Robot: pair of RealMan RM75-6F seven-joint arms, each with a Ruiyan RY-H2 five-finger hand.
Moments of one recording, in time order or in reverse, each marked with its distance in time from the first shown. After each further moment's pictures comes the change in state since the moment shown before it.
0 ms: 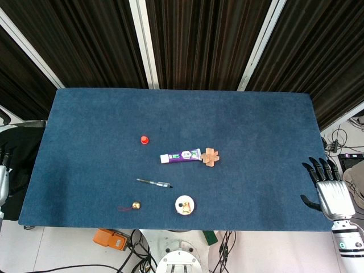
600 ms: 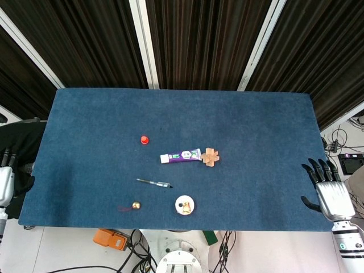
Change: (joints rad) left arm 0.001 0.012 0.019 -0.040 0.063 0.003 -0.037; right arm -0.001 0.009 -0.007 -0.001 -0.005 -0.006 -0.007
